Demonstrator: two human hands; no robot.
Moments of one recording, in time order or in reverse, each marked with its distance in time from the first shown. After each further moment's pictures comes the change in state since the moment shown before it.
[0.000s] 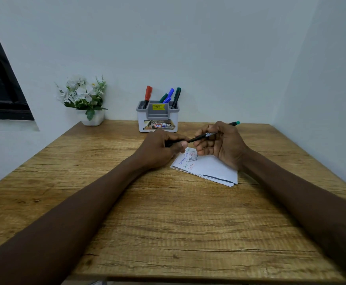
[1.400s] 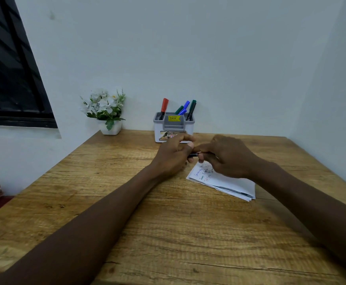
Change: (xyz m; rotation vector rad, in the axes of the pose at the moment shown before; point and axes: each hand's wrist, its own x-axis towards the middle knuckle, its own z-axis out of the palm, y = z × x) left_hand 0.002 0.000 -0.003 -0.309 0.132 -0.225; right_hand 0.011 -0.008 0.013 -1.595 -0.169 -0.599
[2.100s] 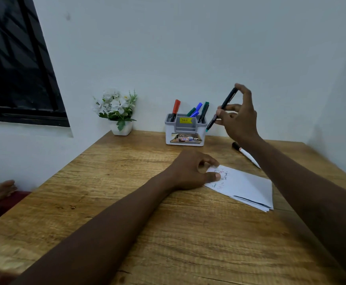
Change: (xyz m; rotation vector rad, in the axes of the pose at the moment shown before) left_hand 0.000 -0.007 0.004 0.447 -0.256 0.126; right_hand 0.084 0.039 0.007 0.817 0.730 0.458
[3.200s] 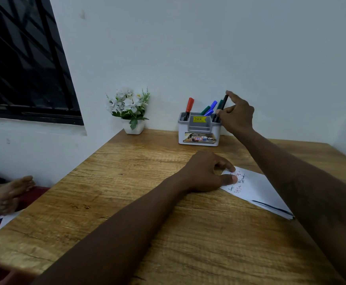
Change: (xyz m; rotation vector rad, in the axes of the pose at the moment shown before) left_hand 0.004 -0.003 0.002 -0.007 -0.051 -0.006; right_hand 0.038 0.035 0.057 -0.305 -0.012 0.058
